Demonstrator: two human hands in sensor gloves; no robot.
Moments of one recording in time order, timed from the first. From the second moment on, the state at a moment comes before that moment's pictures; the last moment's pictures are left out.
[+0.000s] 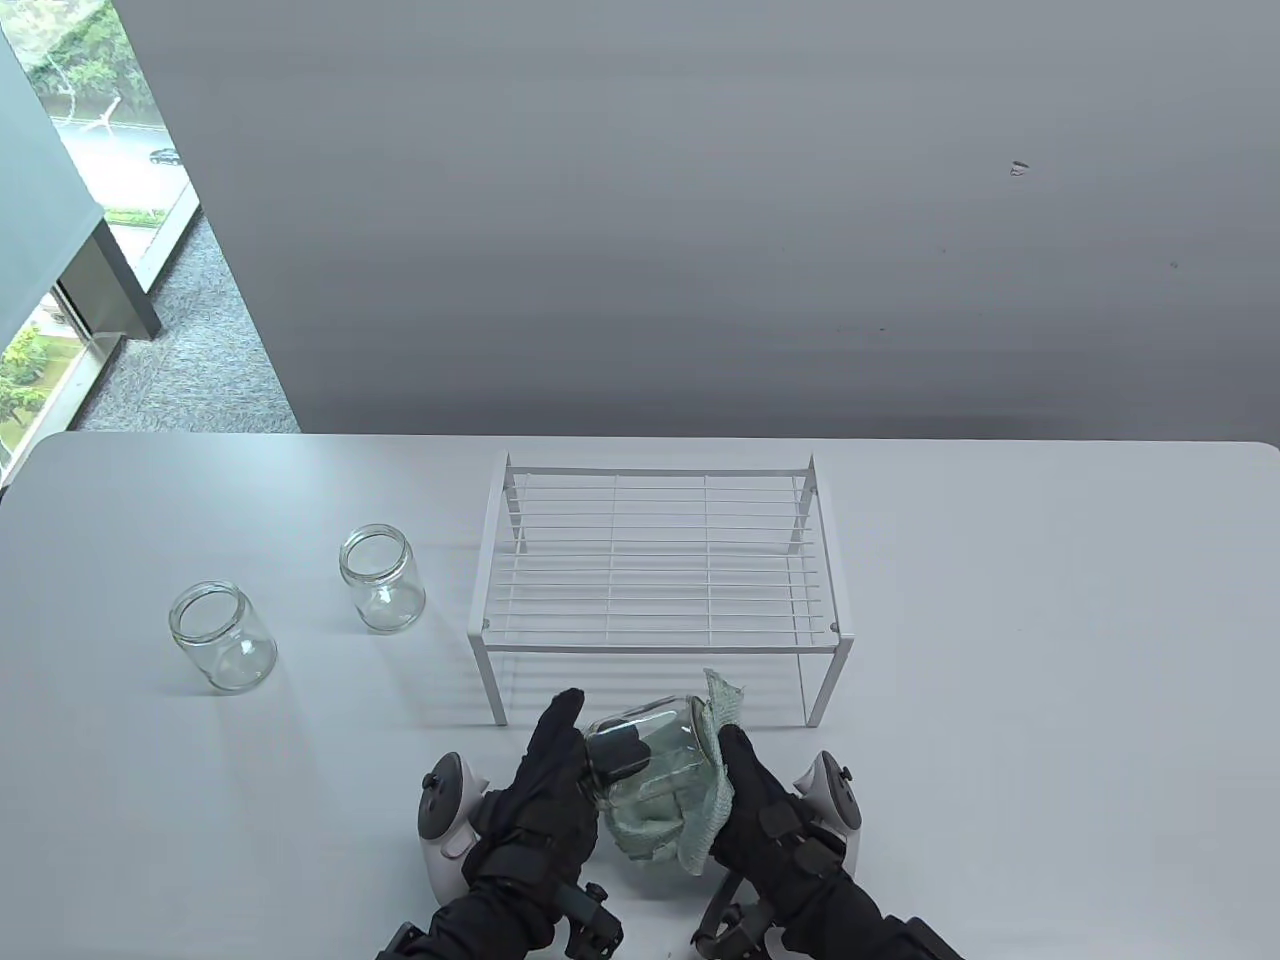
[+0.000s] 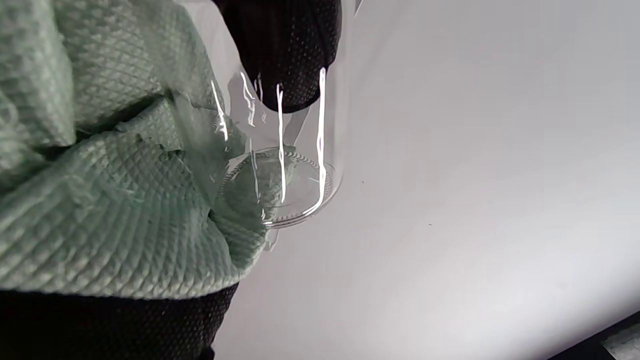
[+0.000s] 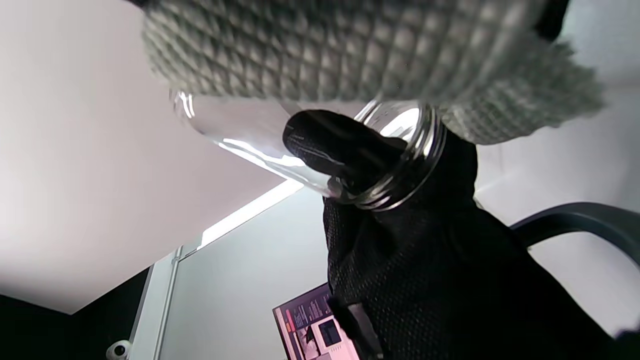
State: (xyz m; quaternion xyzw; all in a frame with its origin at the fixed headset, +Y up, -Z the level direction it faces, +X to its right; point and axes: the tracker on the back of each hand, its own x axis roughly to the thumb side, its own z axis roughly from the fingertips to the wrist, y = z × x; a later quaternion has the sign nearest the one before) left_hand -0.141 -0.773 -0.285 -0.11 -0.09 0.82 0.55; right_hand 0.084 -0.811 -0.291 0.16 0.21 0.43 0.86
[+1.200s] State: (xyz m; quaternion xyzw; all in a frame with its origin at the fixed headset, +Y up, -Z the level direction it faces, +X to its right) left_hand -0.114 -0.764 -0.279 -0.18 -0.17 0.75 0.61; right_hand 0.100 -0.781 -0.292 0.16 -0.05 0.64 0.75
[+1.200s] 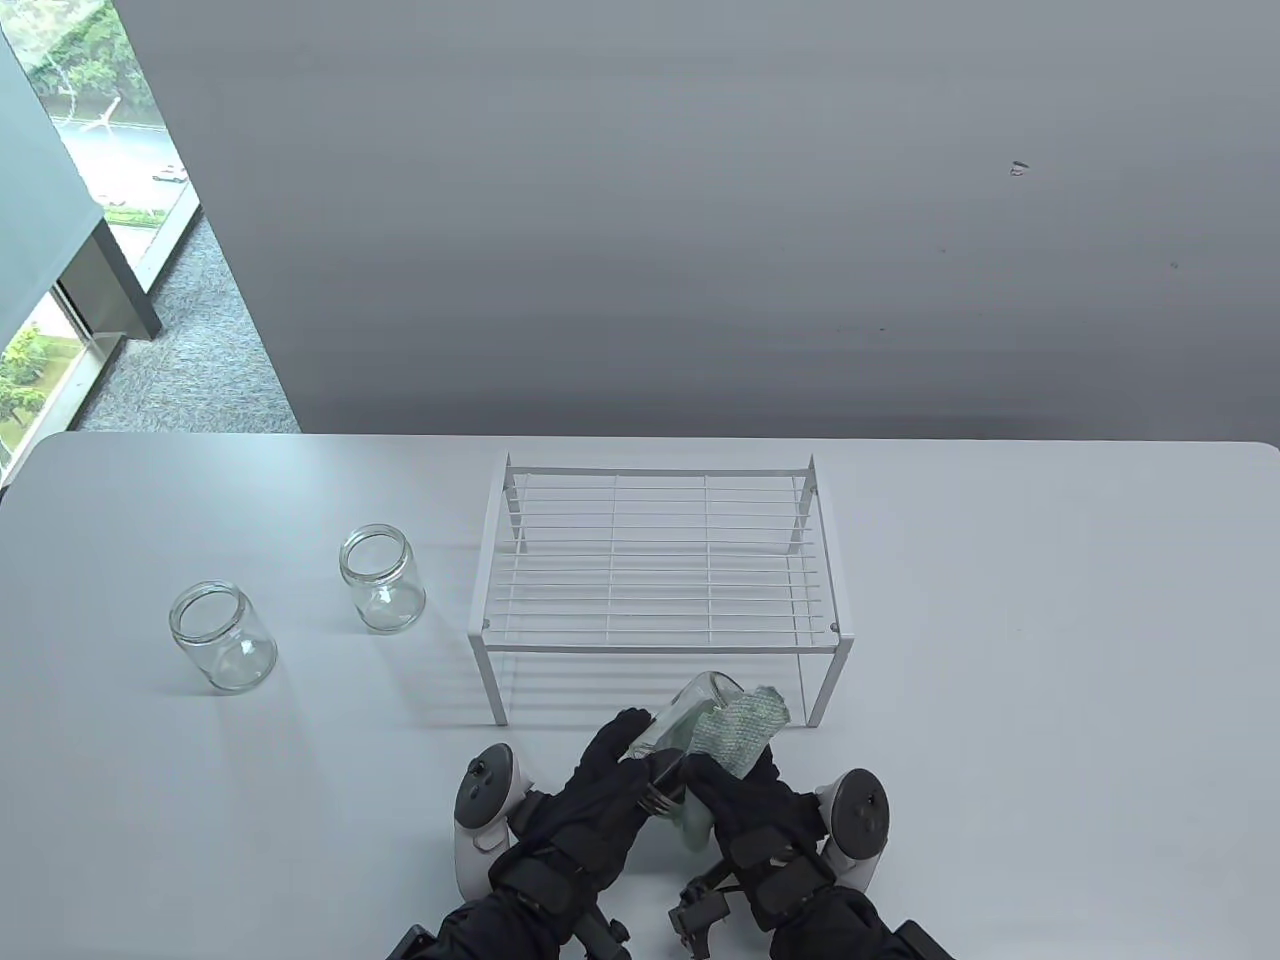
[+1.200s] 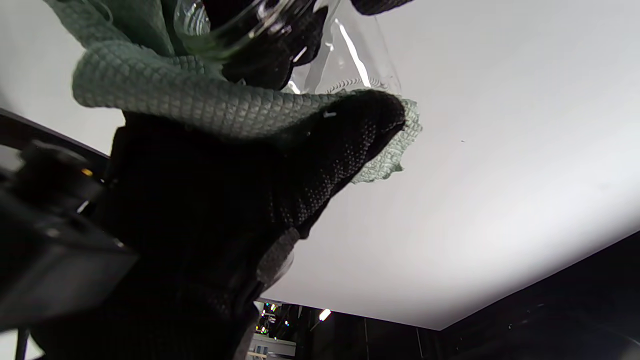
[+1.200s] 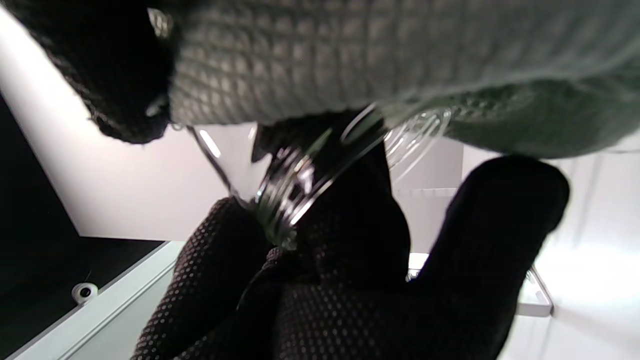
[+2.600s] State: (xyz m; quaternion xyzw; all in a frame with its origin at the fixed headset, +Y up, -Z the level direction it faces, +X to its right) left_hand -0.108 -0.662 -0.331 0.03 -0.23 0.54 0.81; right_hand 0.139 -0.735 -0.301 0.30 0.13 0.89 0.31
